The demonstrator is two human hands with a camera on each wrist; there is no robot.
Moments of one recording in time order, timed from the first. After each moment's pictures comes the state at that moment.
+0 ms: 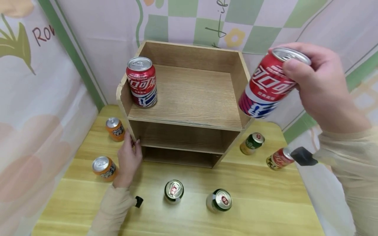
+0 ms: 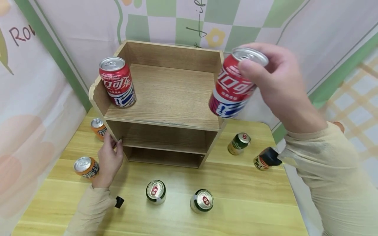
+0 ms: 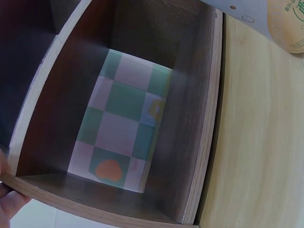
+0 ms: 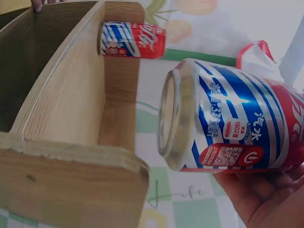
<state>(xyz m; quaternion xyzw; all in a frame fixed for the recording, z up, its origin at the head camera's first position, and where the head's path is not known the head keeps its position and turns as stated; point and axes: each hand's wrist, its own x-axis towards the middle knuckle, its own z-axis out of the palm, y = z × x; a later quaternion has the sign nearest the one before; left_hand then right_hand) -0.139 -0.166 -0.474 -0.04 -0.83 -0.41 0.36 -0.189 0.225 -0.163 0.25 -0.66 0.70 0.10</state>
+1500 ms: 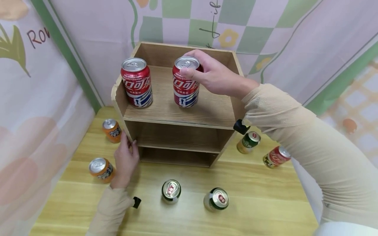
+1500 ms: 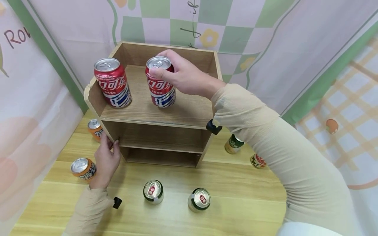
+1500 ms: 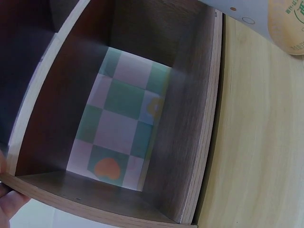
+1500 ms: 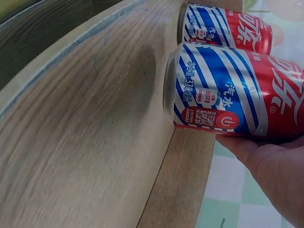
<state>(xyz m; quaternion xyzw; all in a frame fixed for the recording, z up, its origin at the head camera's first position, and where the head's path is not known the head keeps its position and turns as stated) -0.136 -0.163 -0.470 -0.03 -0.84 -0.40 0.37 -0.244 0.099 -0.176 0.32 -0.85 0.42 -0.10</state>
